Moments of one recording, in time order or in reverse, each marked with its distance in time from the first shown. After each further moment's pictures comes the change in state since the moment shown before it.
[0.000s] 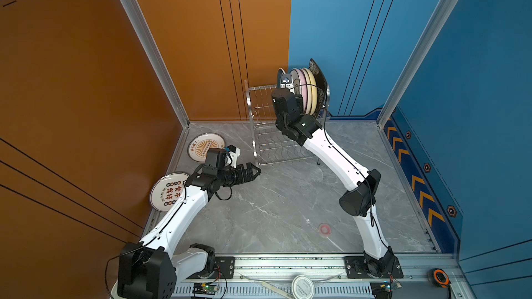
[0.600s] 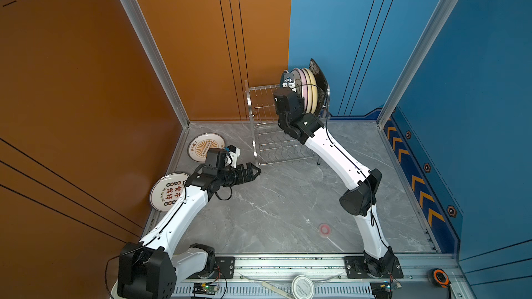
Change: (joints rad) left arm 0.000 0.000 0.000 0.000 0.000 -0.007; right arm -0.012 0.000 0.009 -0.035 -0.042 0.031
